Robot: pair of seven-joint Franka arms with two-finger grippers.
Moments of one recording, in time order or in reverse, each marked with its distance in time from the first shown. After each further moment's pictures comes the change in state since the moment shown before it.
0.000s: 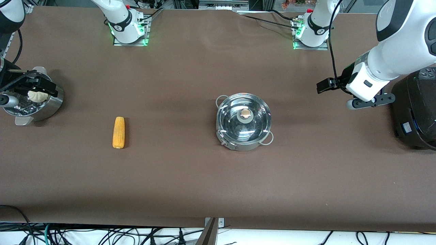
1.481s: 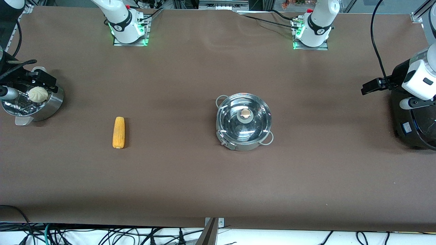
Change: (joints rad) left arm 0.062 -0.040 0.148 0.003 0.100 -0.031 0.197; right arm 0.023 -0.044 0.001 -0.001 0.000 -0.002 0.000
